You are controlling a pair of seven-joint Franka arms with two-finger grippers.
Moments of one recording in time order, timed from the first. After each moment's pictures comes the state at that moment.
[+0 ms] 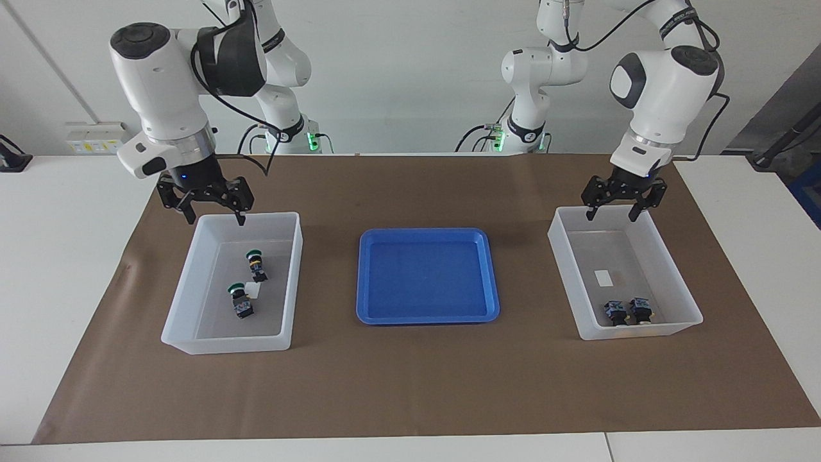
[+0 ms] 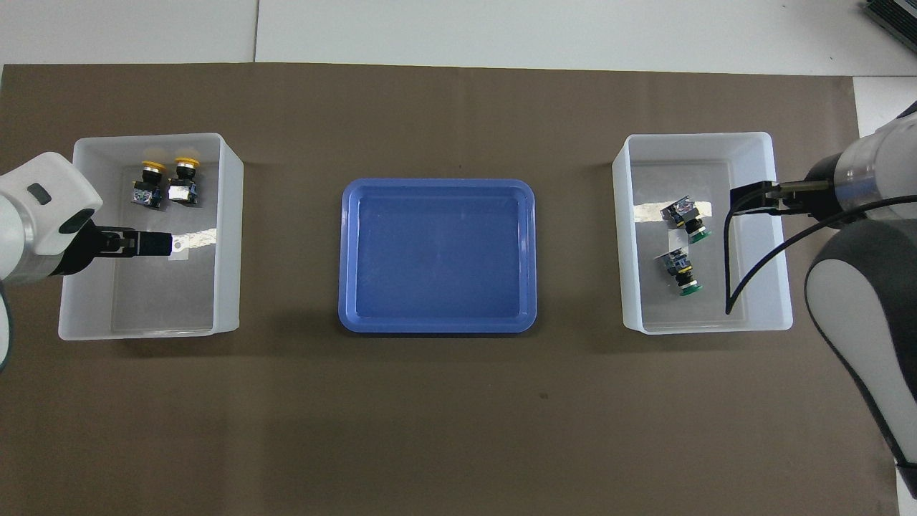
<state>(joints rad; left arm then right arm) -0.02 -0.15 -0.02 -2.03 -0.02 2.05 0.07 -0.28 0.01 0.31 -1.71 -0.07 1.82 0.11</state>
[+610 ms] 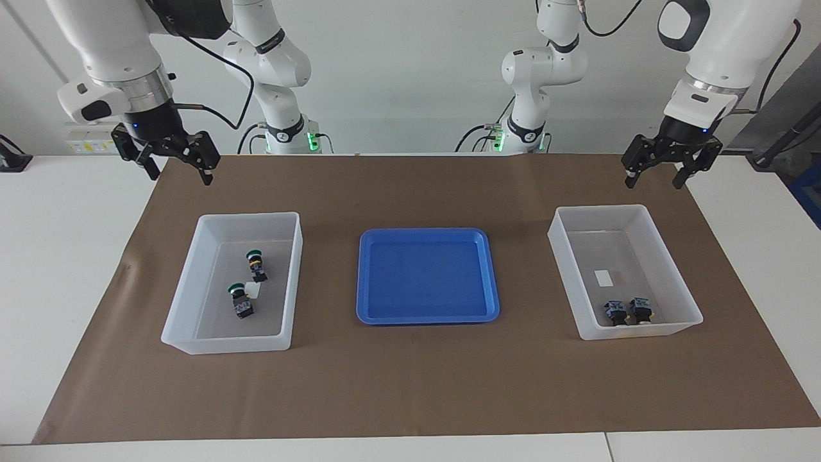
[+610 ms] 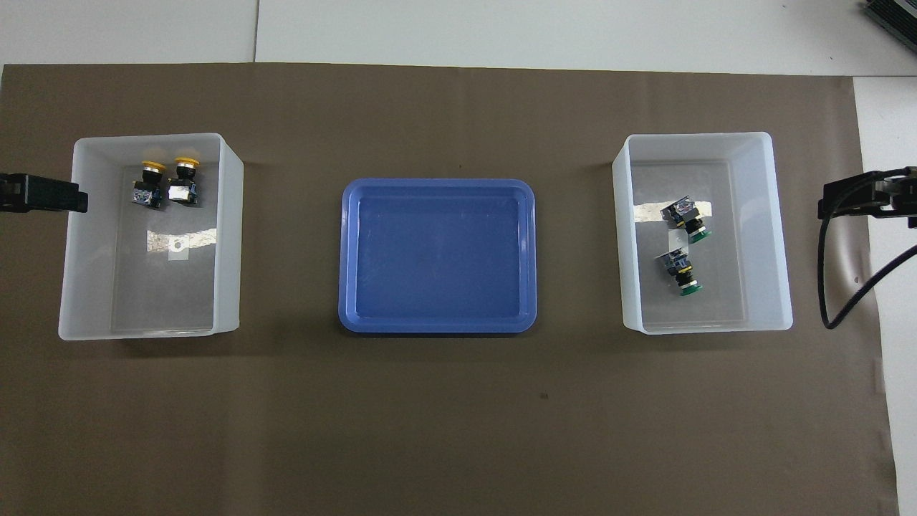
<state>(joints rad) 0.02 -0.02 -0.02 -1.60 -0.02 1.72 0.09 -0.15 -0.01 0.11 -1.54 -0.07 1.59 0.11</state>
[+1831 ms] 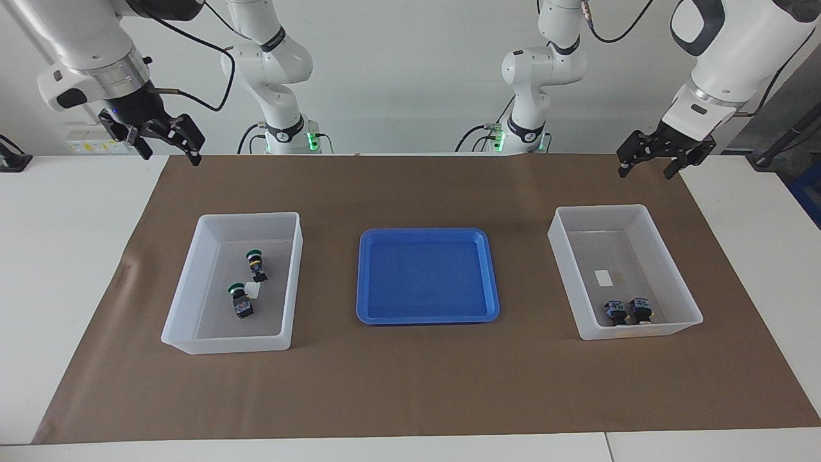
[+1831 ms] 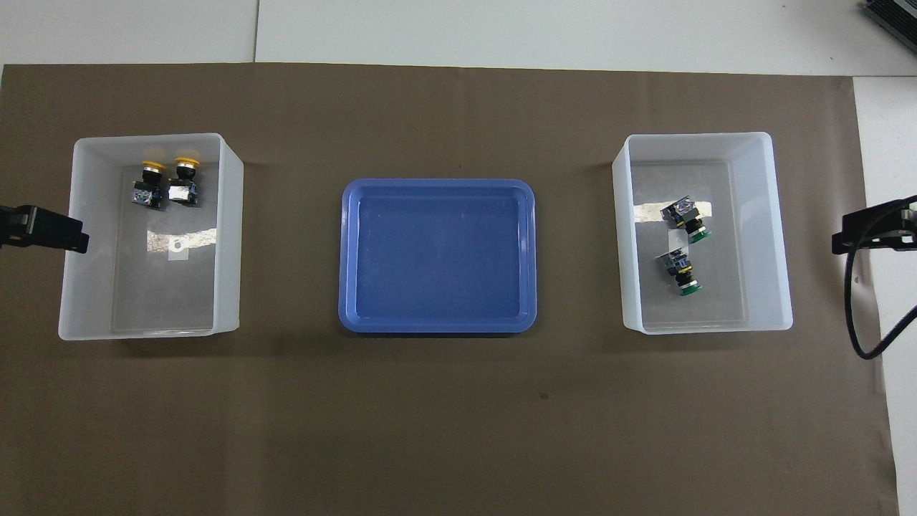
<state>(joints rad) 0.02 -0.02 -0.02 -1.61 0.02 1.56 0.11 0.02 -0.03 -0.08 -1.54 -0.01 1.47 0.10</state>
